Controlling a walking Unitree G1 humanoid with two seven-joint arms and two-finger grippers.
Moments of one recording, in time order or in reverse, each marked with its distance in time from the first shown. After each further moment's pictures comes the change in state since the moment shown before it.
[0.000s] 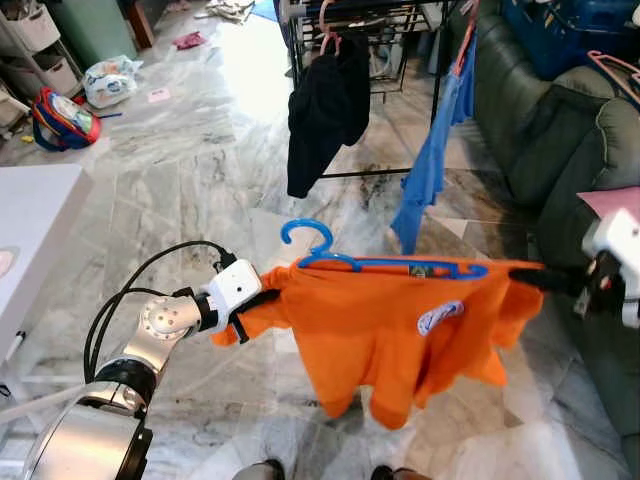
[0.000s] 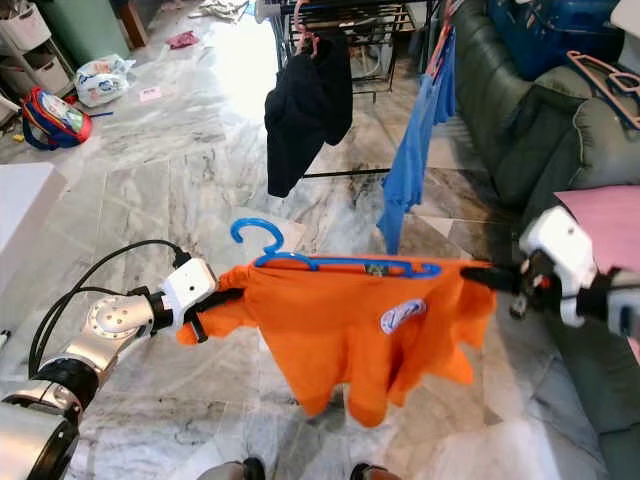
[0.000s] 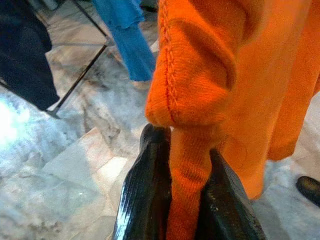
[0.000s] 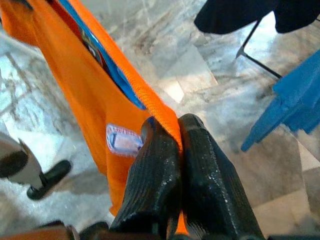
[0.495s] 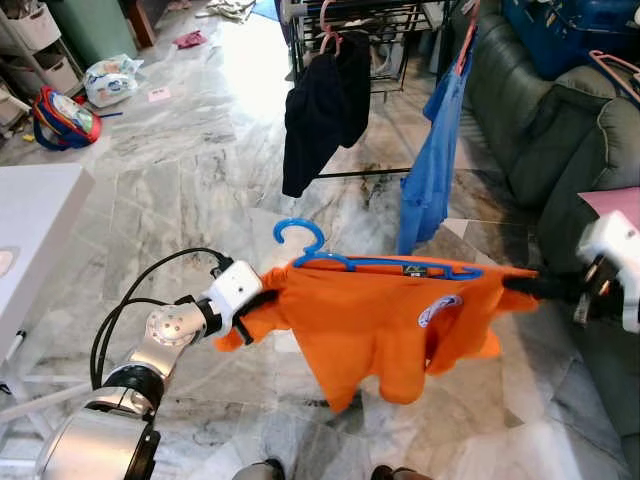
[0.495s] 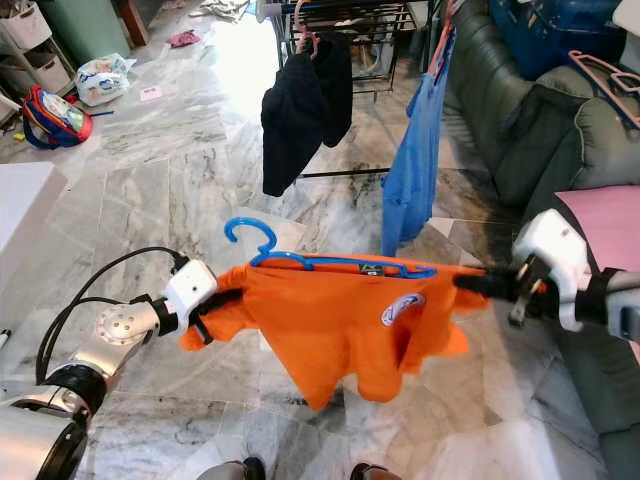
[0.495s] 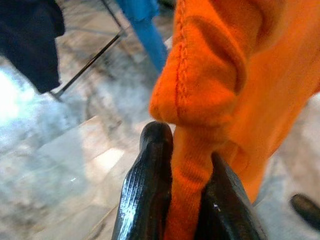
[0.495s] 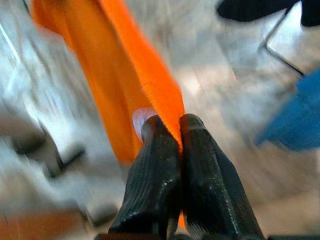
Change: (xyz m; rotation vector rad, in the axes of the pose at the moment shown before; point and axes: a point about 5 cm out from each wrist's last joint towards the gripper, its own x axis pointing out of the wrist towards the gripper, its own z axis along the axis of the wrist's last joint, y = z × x) left arm 0.007 -0.007 -0.004 -0.124 -0.005 0.065; right arm -0.001 0.009 -0.006 -0.081 0.103 0.065
